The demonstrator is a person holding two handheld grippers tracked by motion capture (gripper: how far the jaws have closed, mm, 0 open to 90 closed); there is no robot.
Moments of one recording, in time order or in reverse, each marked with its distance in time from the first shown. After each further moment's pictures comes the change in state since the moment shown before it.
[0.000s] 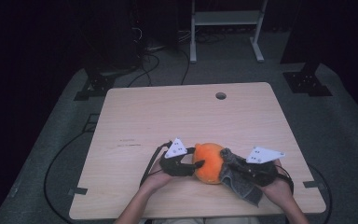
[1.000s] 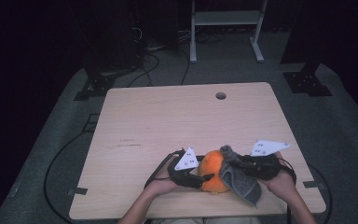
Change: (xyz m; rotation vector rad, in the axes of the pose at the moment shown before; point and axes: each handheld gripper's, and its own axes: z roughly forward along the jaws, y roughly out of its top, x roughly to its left) left arm -0.035 0.005 0.003 0.040 -0.129 0.224; right arm -0.017 0.012 -0.009 -0.011 0.098 0.039
